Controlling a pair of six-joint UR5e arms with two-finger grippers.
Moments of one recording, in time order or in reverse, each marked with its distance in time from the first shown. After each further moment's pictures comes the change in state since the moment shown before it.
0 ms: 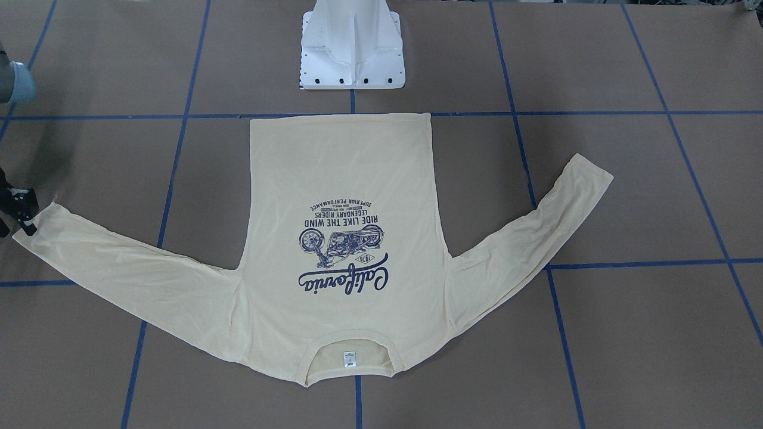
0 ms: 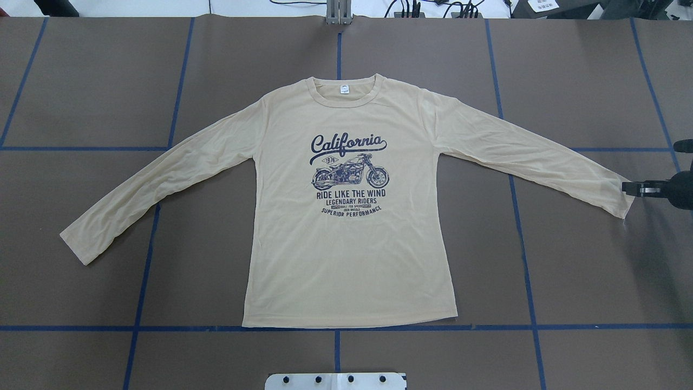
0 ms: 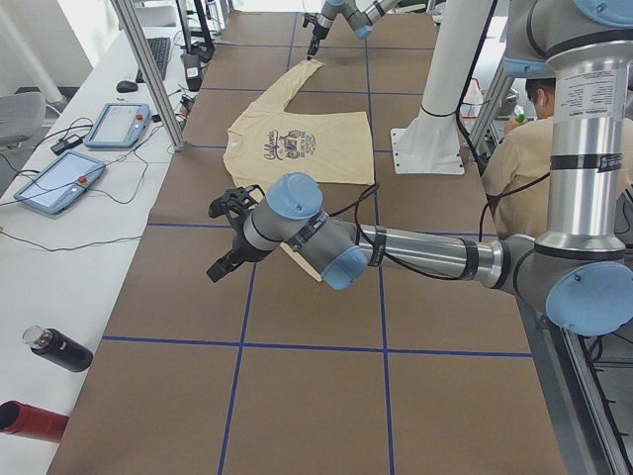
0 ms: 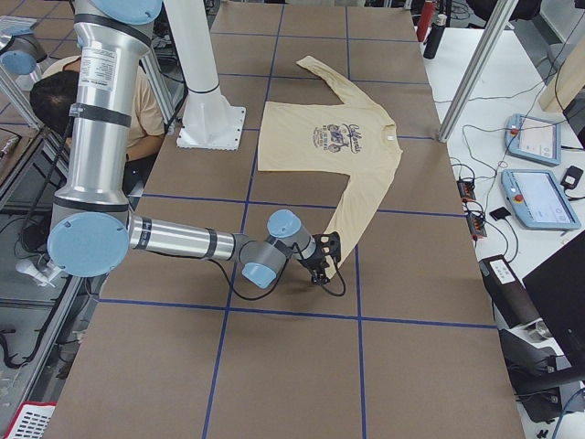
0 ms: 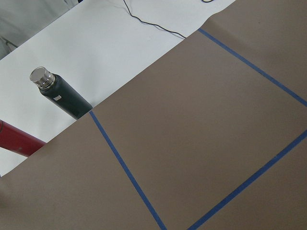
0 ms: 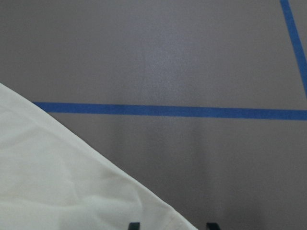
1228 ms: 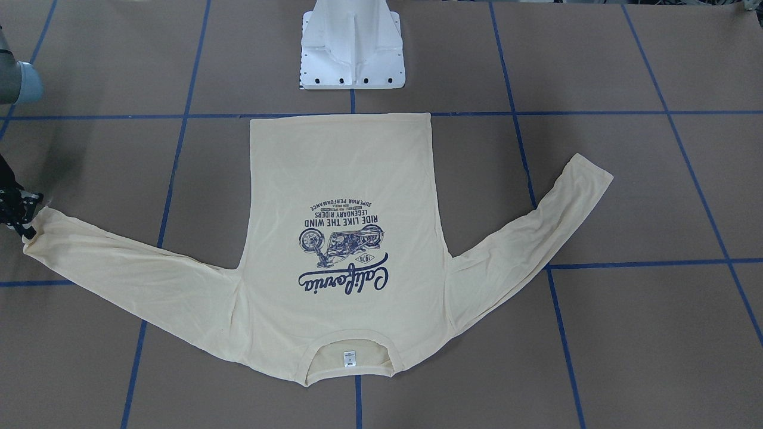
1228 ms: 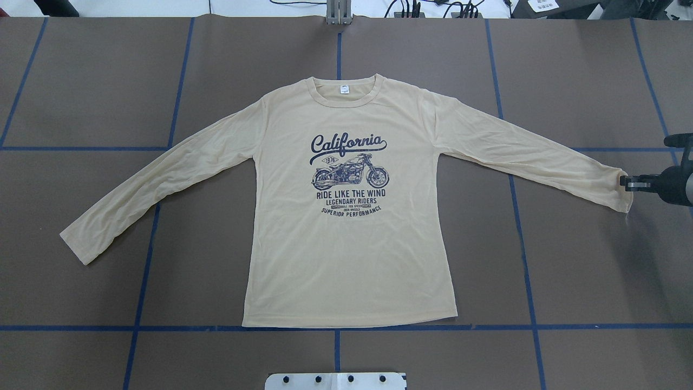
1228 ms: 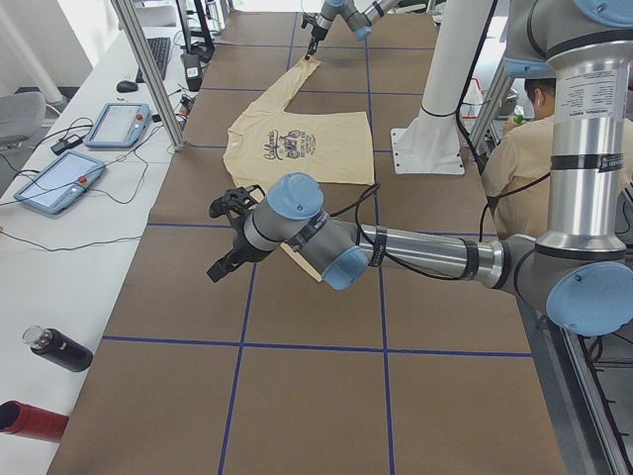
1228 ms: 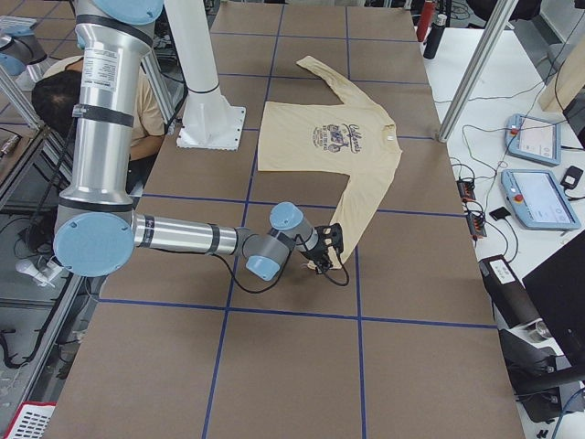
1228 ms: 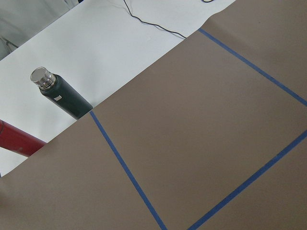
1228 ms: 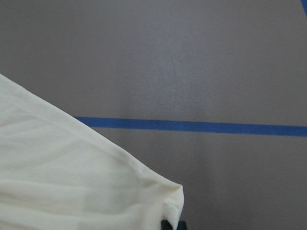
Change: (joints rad) left arm 0.000 0.002 0.000 -0.001 0.000 0.000; right arm 0.000 0.016 0.066 -0.027 0.011 0.007
